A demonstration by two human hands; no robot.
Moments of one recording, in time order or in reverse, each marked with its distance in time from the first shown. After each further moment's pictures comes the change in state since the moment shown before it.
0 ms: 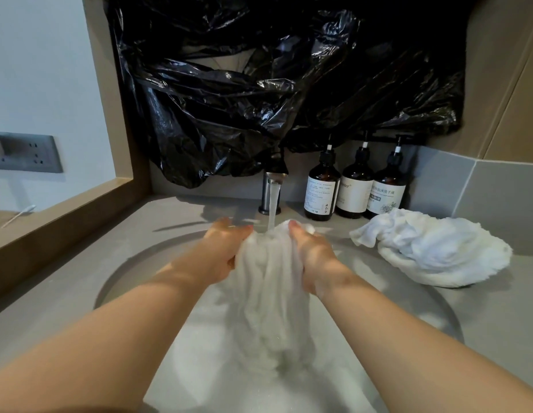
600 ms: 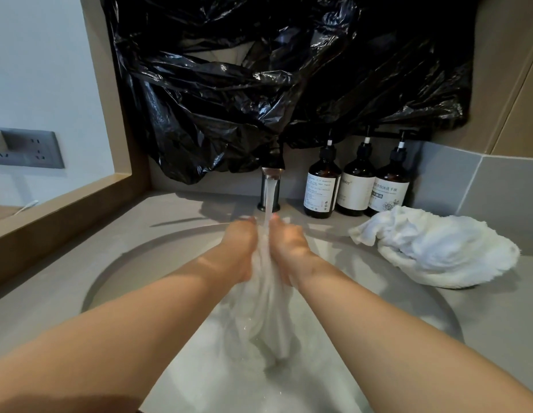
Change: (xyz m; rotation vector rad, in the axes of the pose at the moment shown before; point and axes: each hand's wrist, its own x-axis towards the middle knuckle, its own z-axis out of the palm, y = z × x) left_hand 0.000 -0.008 0.029 -0.185 0.005 -0.064; right_hand -0.002 -0.011 0.021 -0.403 -0.047 -0.133
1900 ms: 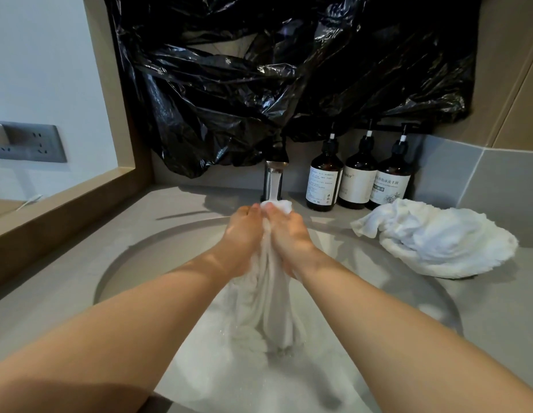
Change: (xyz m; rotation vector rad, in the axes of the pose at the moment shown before) left_hand 0.004 -0.003 -0.003 0.258 -0.012 0.244; right_hand 0.005 0.011 0.011 0.285 0.020 -0.110
